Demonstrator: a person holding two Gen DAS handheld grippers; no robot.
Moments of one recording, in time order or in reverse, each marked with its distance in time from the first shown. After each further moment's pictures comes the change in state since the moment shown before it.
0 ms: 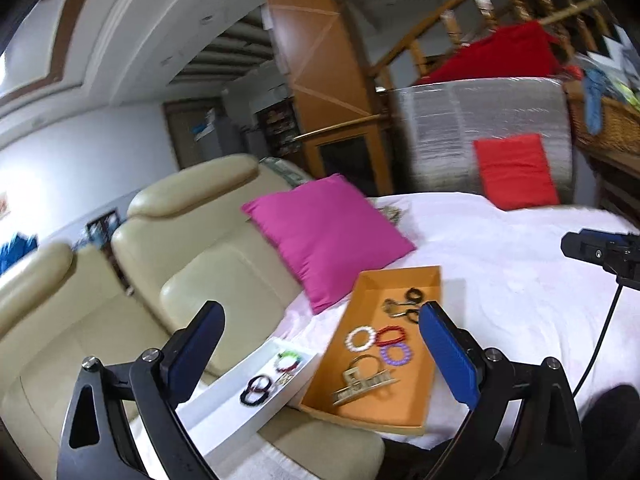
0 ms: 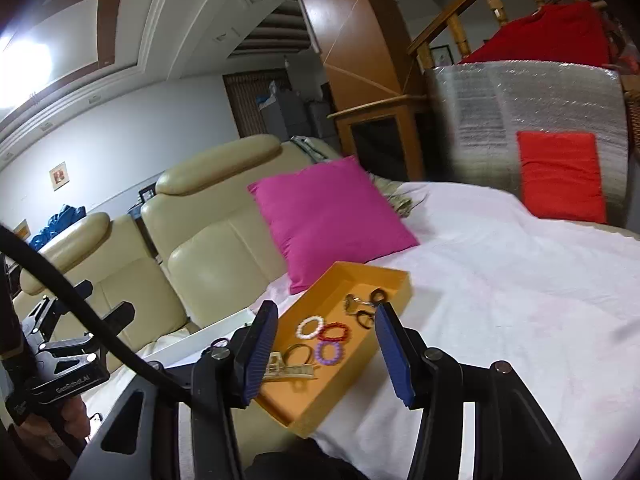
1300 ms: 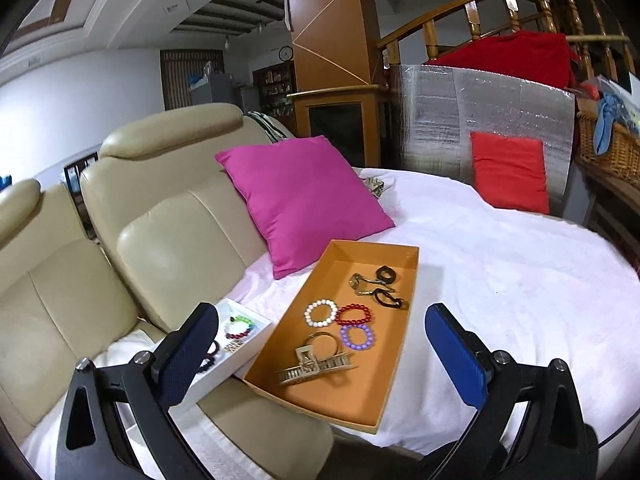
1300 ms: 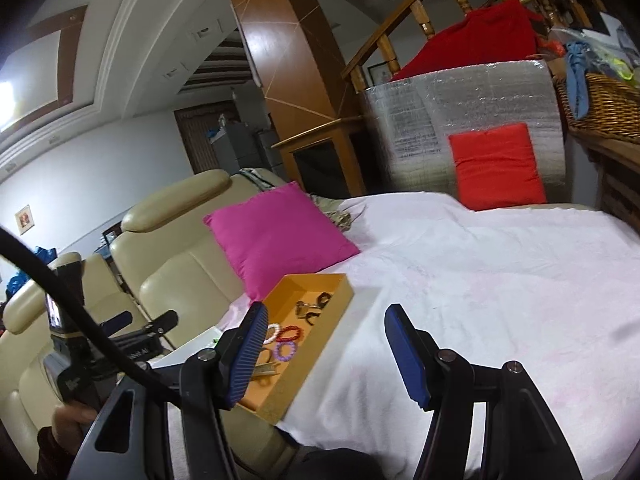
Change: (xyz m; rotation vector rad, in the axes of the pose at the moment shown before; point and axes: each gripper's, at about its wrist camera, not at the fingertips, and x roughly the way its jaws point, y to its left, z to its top) left arm 0.043 -0.010 -0.021 -0.156 0.130 -0.072; right arm -0.074 -0.025 -0.026 0.110 -0.063 -0.123
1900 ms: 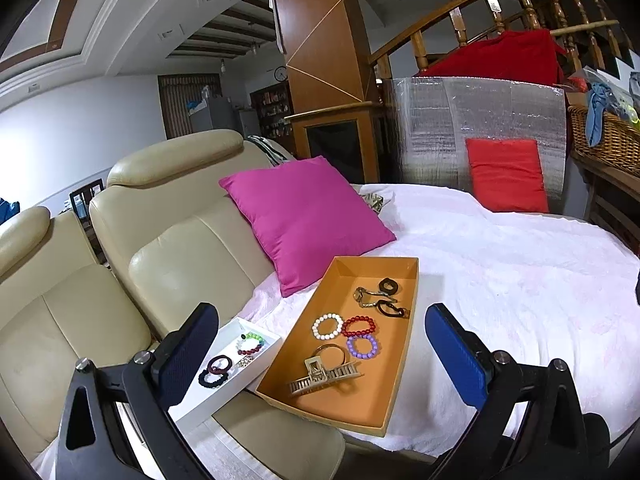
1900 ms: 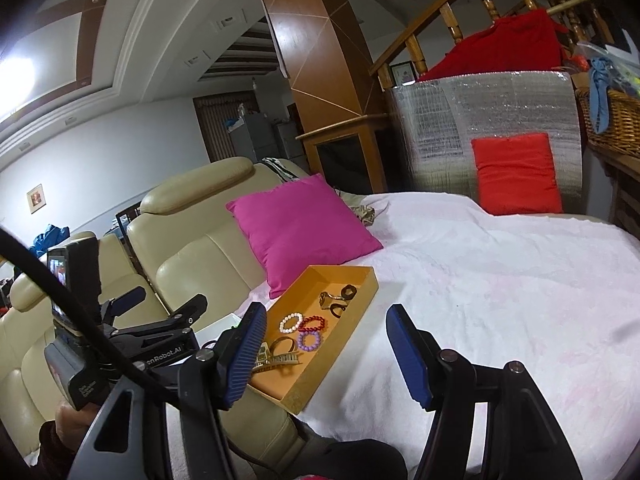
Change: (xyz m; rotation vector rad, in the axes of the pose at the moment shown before) left arm -0.022 -0.007 0.004 0.055 -0.066 0.018; right arm -0.009 0.037 -0.008 -0.063 0.000 0.031
